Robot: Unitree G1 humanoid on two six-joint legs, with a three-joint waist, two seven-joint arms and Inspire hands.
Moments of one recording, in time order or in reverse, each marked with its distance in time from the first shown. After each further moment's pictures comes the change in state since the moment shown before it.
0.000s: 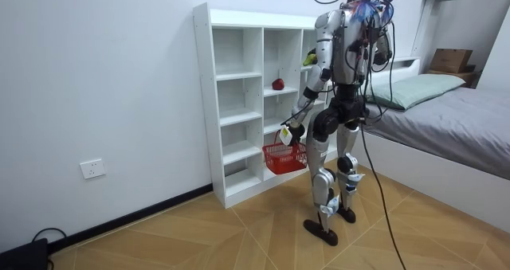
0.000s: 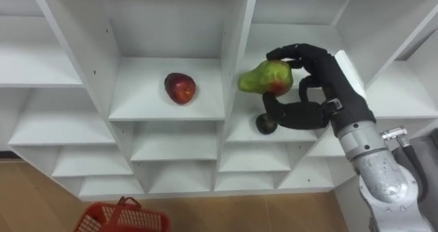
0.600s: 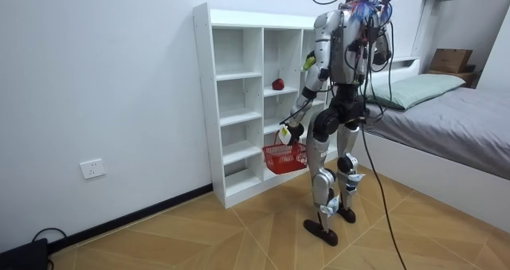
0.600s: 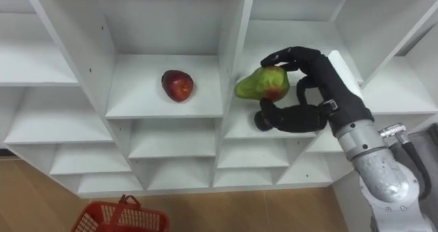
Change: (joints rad) left arm -0.048 0.001 -0.009 0.016 -0.002 0.001 -0.003; right arm 0.000 0.000 0.003 -0.021 -0.065 0.002 0.061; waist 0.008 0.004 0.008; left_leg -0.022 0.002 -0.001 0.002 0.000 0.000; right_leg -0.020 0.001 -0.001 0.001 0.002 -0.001
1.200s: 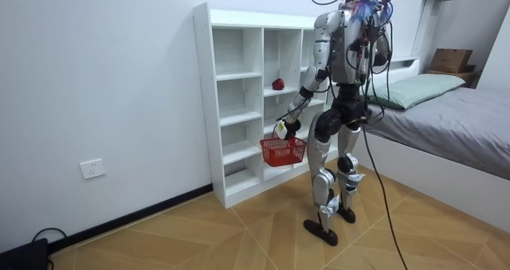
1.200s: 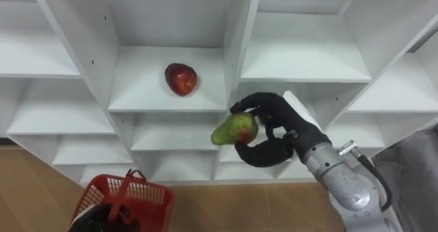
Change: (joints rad) left arm -0.103 0.004 -0.041 -0.026 -0.007 0.000 0.004; right arm 0.002 0.055 0.150 0.121 -0.081 0.062 0.123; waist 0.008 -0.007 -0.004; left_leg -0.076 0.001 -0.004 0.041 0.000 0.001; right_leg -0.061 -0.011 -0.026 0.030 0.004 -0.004
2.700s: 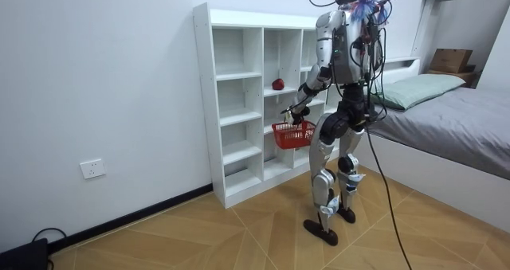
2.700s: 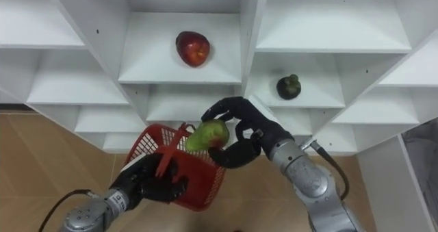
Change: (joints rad) left arm -0.039 -0.024 -0.225 -0.315 -0.170 -0.053 -0.123; right arm -0.139 0.085 0.148 0.197 -0.025 -0.045 -0.067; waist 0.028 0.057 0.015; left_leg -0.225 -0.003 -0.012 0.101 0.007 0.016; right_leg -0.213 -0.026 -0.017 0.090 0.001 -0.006
